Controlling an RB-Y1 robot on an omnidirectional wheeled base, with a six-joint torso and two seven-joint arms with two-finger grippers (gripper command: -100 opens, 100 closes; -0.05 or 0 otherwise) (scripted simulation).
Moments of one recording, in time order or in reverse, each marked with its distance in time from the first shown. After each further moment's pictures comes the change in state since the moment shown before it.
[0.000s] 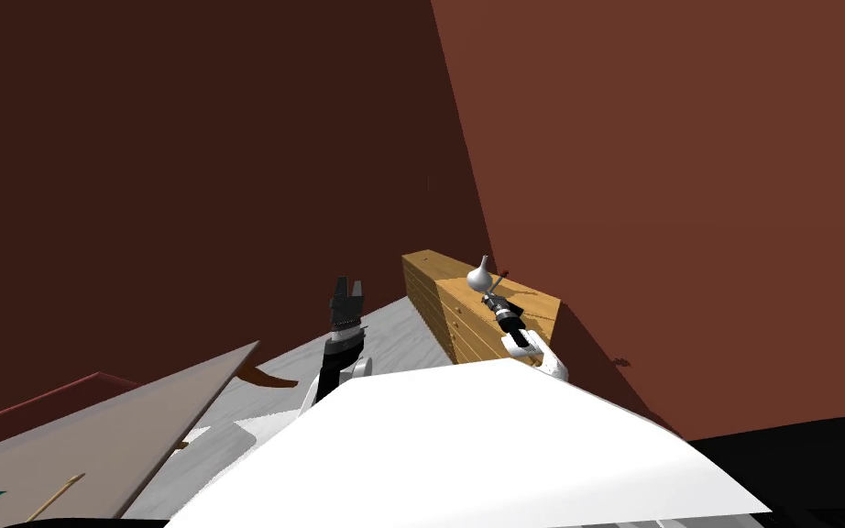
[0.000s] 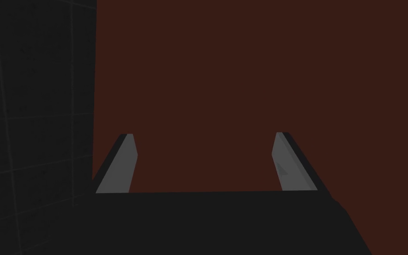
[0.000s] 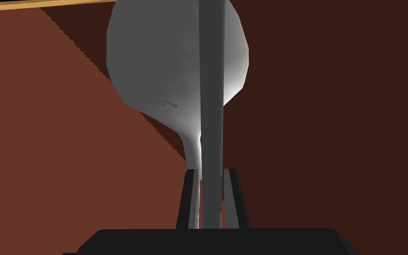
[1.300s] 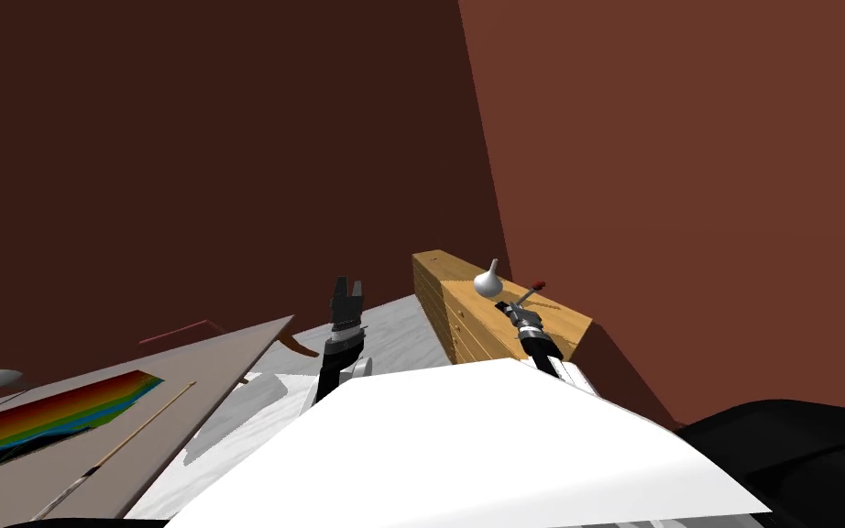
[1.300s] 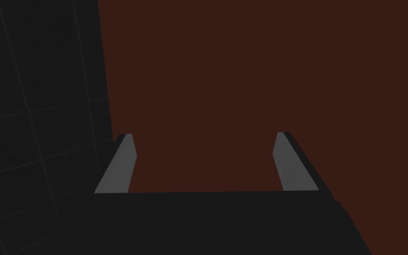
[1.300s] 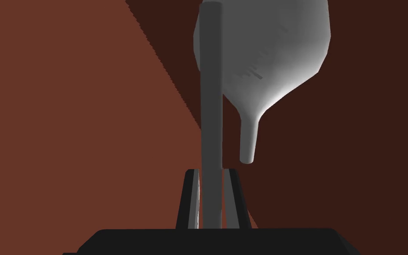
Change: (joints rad) left arm 0.000 0.000 0.000 0.000 0.000 0.000 0.000; right arm 0.281 0.208 -0.126 -0.361 0.125 0.153 0.015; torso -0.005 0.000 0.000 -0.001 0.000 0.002
